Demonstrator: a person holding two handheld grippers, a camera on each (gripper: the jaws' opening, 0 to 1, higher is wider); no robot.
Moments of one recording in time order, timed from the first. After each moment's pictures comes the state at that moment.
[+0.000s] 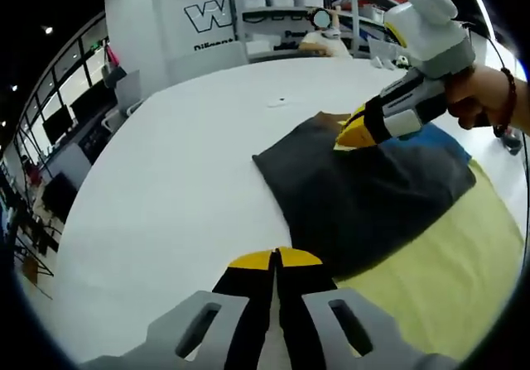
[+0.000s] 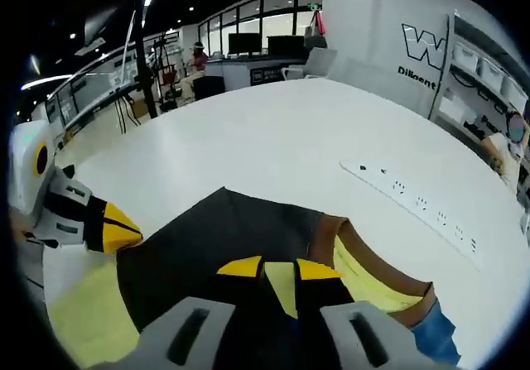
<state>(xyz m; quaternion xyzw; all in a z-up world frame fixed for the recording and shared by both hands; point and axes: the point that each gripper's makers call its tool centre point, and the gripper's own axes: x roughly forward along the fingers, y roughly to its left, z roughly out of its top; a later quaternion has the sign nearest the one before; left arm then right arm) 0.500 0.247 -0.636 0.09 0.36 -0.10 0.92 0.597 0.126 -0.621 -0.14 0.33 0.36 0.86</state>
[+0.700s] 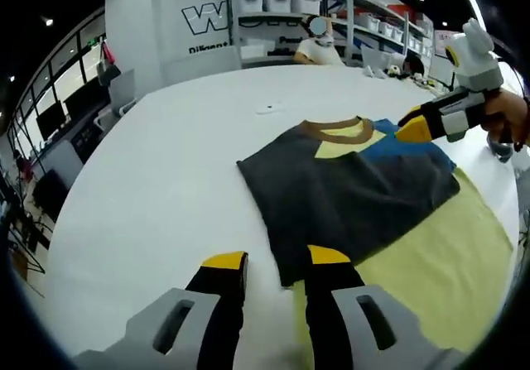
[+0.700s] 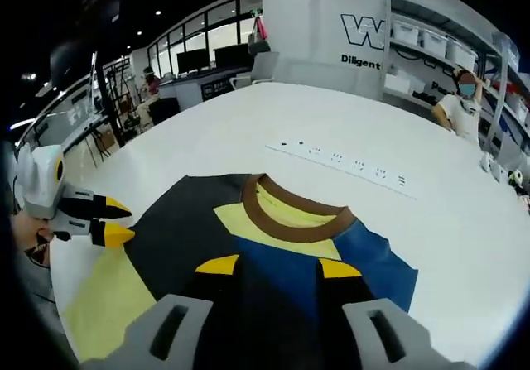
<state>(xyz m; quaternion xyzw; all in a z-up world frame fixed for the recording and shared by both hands) 0.492 0.234 -0.630 0.07 0.35 -0.12 0.93 0.556 0.012 -0.600 -0.08 0.35 0.25 0.90</state>
